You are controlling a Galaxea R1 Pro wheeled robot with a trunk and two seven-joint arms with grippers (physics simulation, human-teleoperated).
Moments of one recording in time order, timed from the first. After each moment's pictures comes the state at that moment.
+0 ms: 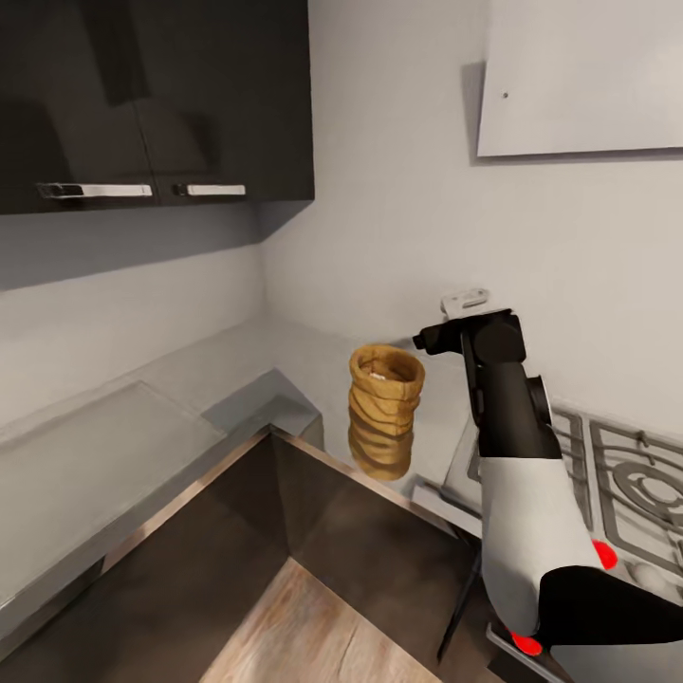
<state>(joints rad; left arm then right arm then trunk) 0.00 -0.03 0.01 -0.04 0.34 -0.14 0.00 -1.04 0.17 -0.06 -1.38 0.75 1.05 0.51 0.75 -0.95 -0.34</state>
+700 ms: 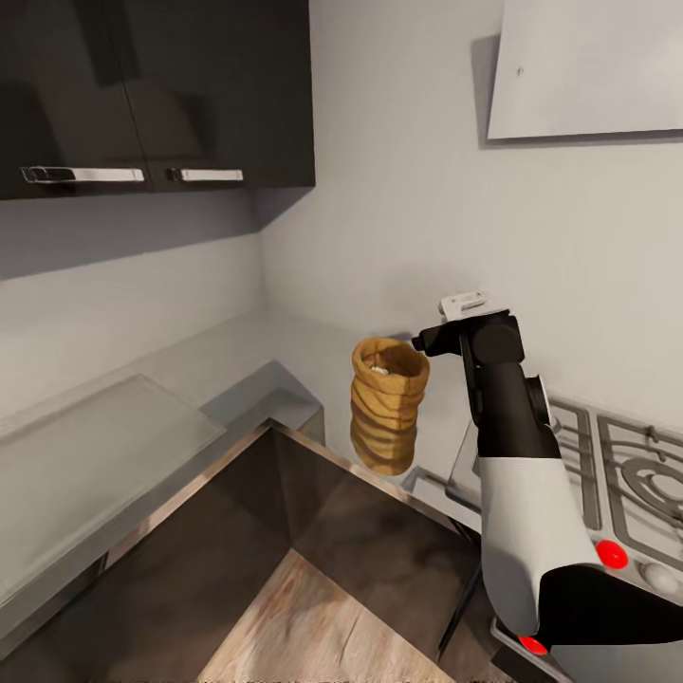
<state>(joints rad) 0.00 -0.03 0.01 -0.04 0.34 -0.14 0.00 -1.04 0.17 -0.07 -1.37 0.75 1.05 0.52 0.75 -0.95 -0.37</state>
